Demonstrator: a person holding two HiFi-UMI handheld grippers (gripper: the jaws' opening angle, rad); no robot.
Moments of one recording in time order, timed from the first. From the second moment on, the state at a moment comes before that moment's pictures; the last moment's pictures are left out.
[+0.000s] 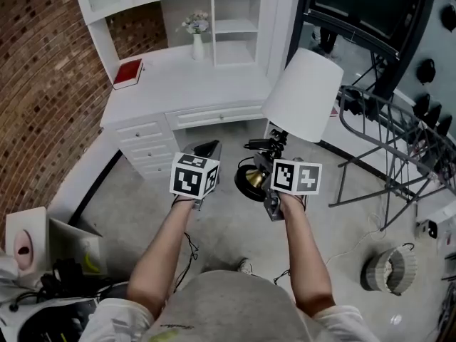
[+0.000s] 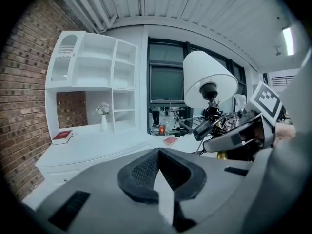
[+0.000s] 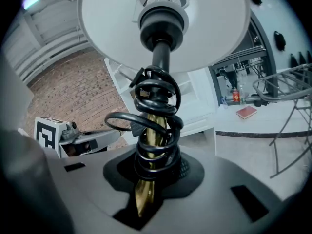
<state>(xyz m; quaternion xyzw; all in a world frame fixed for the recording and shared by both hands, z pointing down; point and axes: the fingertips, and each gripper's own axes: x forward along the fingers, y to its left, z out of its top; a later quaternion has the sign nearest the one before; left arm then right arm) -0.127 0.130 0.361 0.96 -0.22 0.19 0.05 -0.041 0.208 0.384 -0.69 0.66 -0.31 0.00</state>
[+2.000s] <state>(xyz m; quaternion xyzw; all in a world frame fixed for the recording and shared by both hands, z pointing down) -0.027 0.032 0.388 0.95 -0.23 0.20 0.05 0.048 0.106 0.415 -0.65 0.69 -0.32 -0.03</state>
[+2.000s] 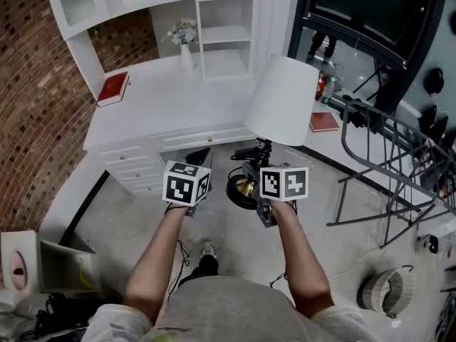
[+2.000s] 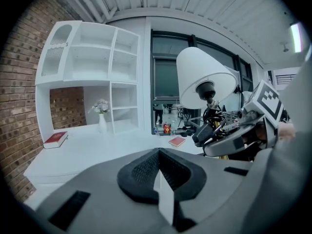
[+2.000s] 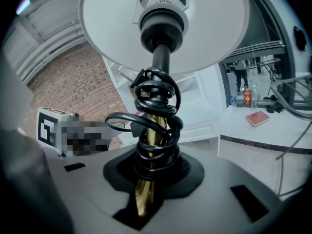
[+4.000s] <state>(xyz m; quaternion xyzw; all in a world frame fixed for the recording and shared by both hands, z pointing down) -0.031 -0.193 0.396 0.96 -0.19 0.19 0.08 0.031 -0.113 0.417 -0.67 0.66 -0.33 -0.05</state>
